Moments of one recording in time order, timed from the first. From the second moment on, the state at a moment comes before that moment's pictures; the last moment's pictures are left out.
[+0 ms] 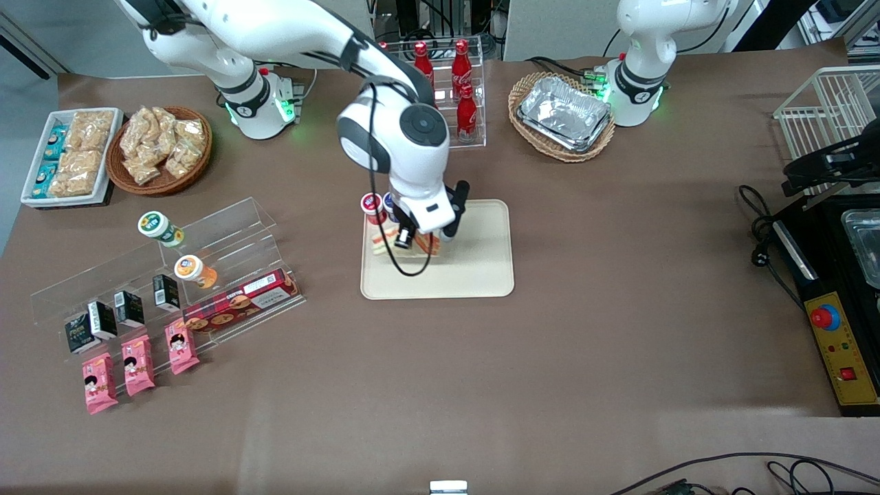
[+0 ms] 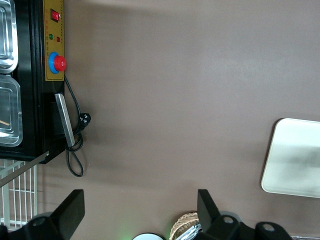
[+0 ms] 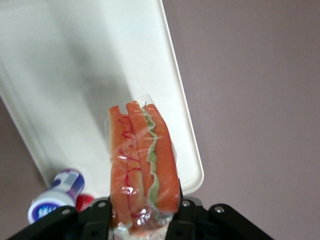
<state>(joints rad) 0.54 0.50 0.32 -1.58 -0.33 1.97 -0.30</state>
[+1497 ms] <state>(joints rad) 0.58 0.71 0.31 -1.56 -0.48 2.19 -0.06</state>
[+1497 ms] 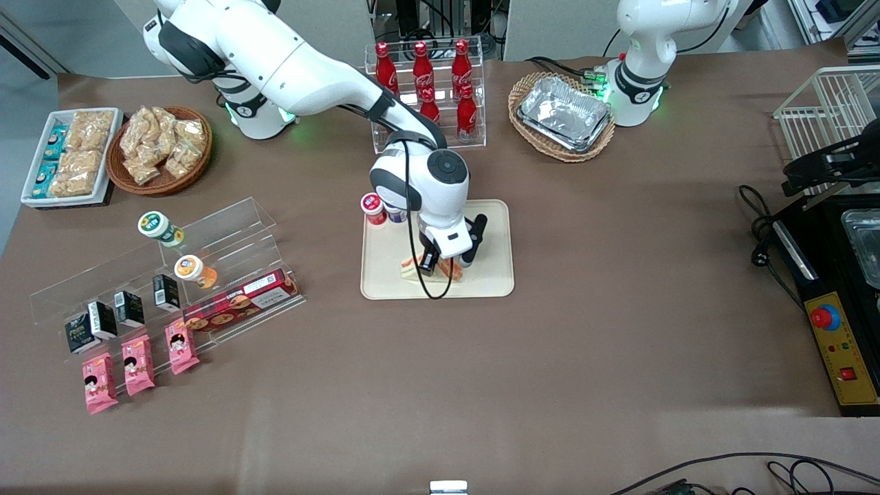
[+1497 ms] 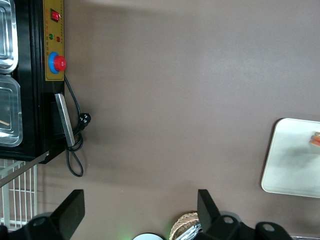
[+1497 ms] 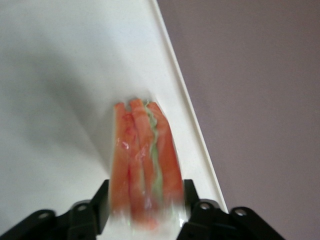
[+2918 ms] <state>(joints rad) 0.16 0.32 0.31 -1.50 -0.12 1.80 -0.02</state>
